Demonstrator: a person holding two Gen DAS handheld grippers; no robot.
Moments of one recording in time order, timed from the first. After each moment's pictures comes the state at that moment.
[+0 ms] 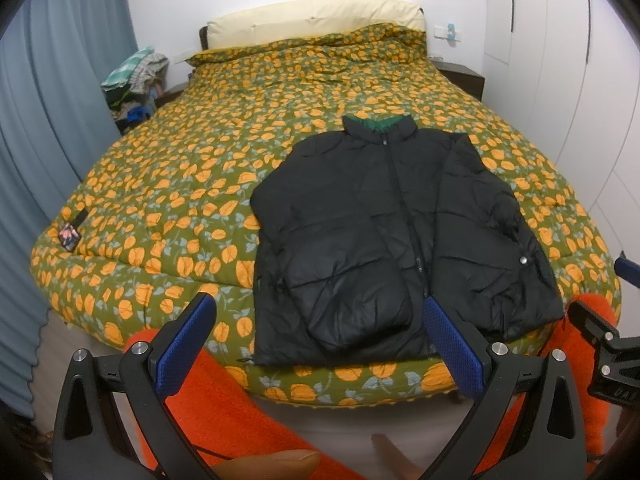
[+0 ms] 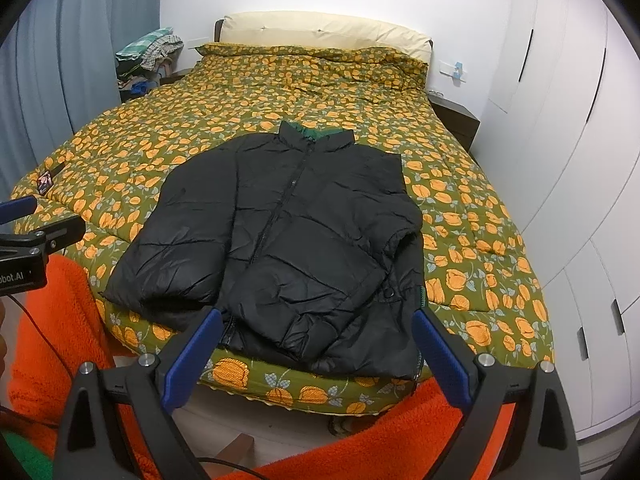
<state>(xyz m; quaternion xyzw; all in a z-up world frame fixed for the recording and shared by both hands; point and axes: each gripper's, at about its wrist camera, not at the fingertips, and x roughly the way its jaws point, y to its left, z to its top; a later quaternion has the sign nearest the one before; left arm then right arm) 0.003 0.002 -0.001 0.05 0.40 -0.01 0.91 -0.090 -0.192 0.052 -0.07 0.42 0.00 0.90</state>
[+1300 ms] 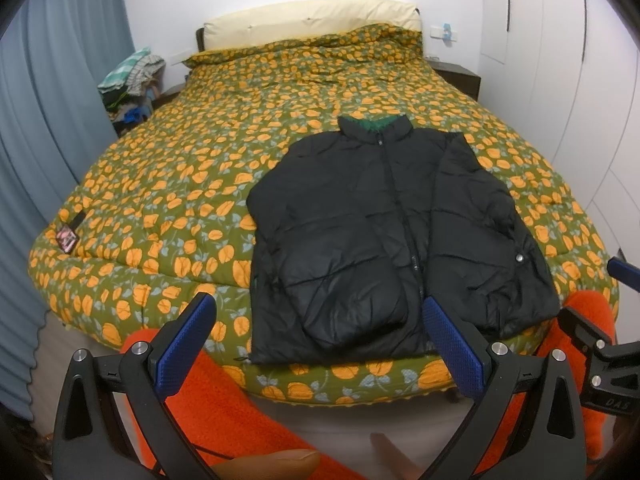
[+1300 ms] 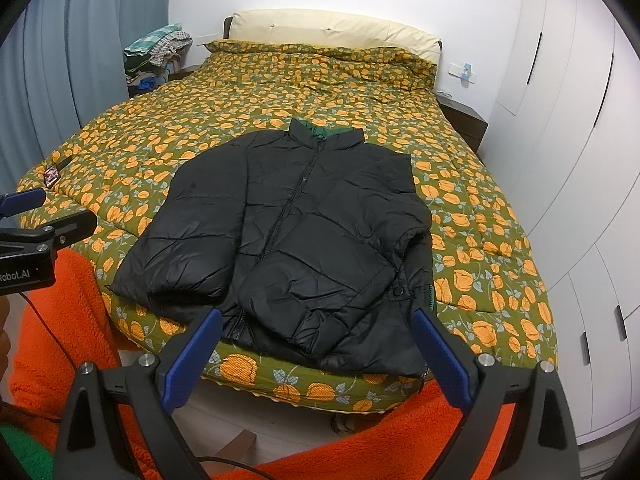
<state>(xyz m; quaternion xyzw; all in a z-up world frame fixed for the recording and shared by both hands) 0.000 -0.005 -0.003 0.05 0.40 -0.01 0.91 -0.094 -0.182 0.050 -0.08 0.42 0.02 0.90</state>
